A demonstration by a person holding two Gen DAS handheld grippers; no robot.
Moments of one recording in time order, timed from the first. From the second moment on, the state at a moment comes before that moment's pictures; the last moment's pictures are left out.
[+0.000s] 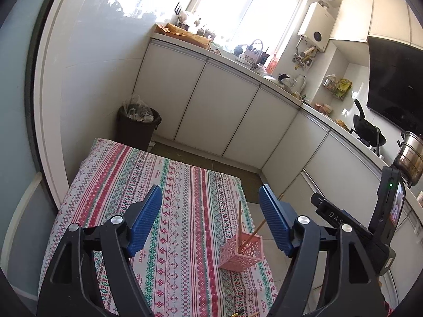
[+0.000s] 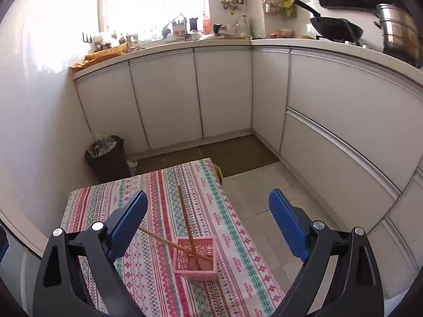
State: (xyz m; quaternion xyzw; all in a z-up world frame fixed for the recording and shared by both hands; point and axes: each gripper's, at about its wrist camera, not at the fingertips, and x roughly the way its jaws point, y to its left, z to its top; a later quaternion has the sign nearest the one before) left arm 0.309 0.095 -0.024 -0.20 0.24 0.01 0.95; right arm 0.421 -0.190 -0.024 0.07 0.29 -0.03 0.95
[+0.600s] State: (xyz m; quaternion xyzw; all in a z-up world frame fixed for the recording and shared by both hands) left arm 0.303 -0.011 -0.077 -0.01 0.39 -0.14 0.91; right arm 0.272 -0.308 -0.030 0.13 0.30 -0.15 0.93
